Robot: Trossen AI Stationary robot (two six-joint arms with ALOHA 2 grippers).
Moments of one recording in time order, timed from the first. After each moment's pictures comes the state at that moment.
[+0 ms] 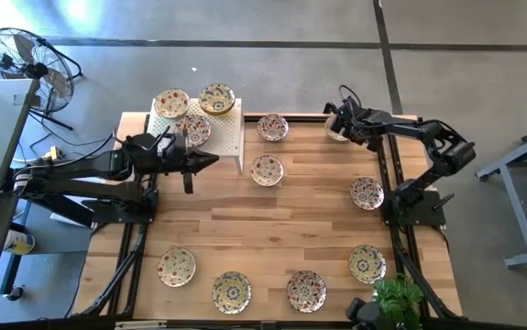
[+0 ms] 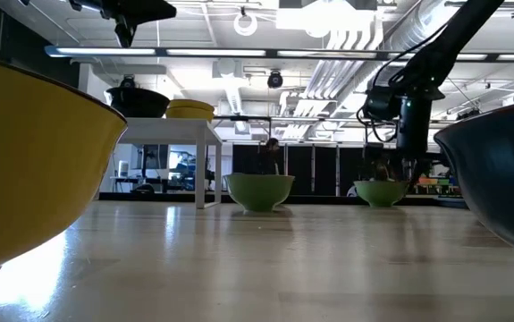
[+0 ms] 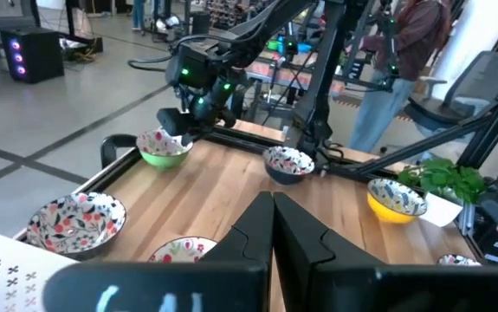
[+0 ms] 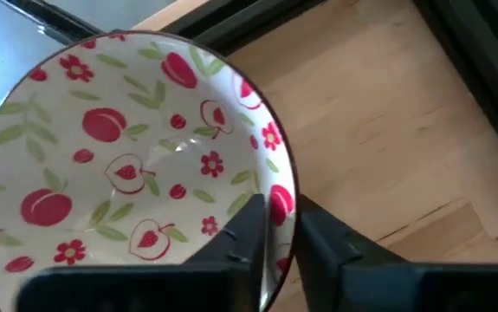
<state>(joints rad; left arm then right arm) 0.14 0.70 0.68 -0.08 -0.07 -0.18 -0.94 1.55 0.82 -0.49 0.28 1.12</state>
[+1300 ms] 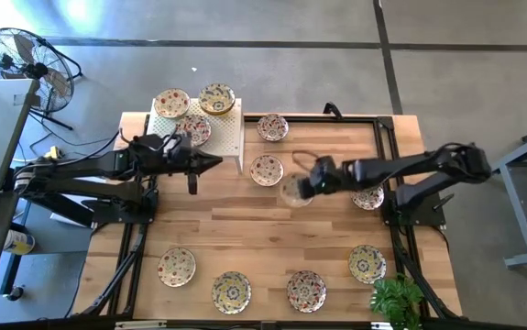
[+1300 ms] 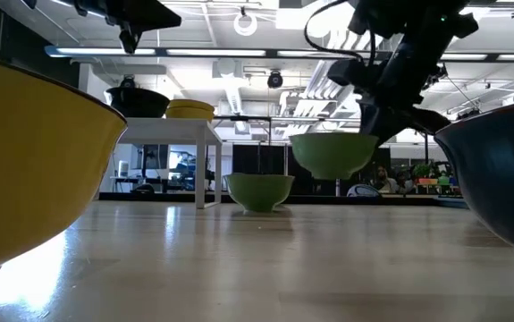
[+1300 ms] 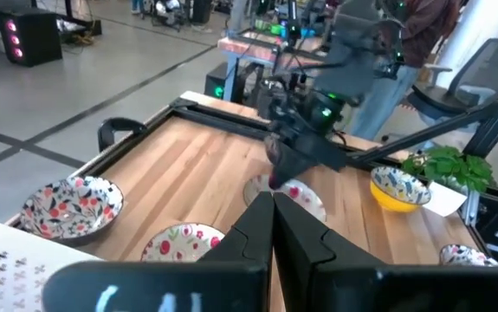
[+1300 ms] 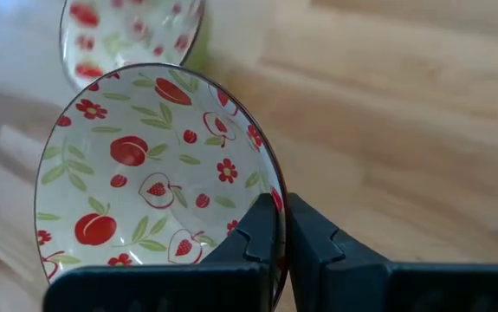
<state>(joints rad) 0.14 0.75 0.68 -0.08 -0.06 -0.19 -0.04 1.38 0.82 -0.48 0.23 1.21</state>
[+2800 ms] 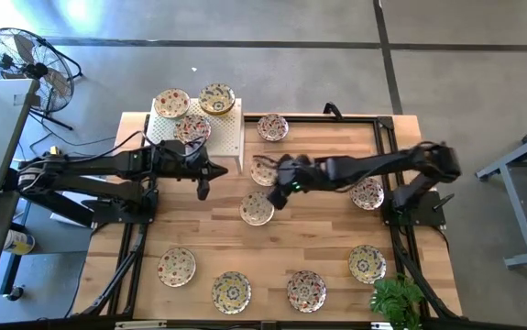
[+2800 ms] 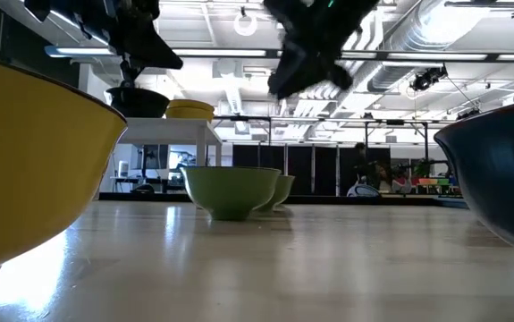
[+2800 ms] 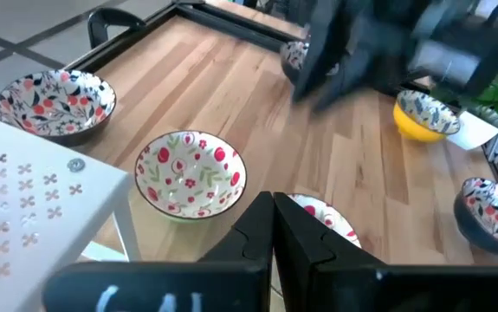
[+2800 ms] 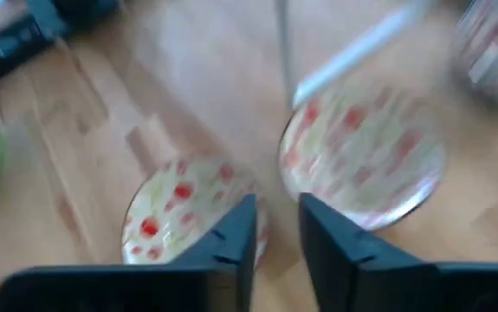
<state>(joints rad) 0.14 0.88 0.68 -0.20 -0.04 -0.27 0.03 1.61 1.26 -0.45 0.30 0.60</state>
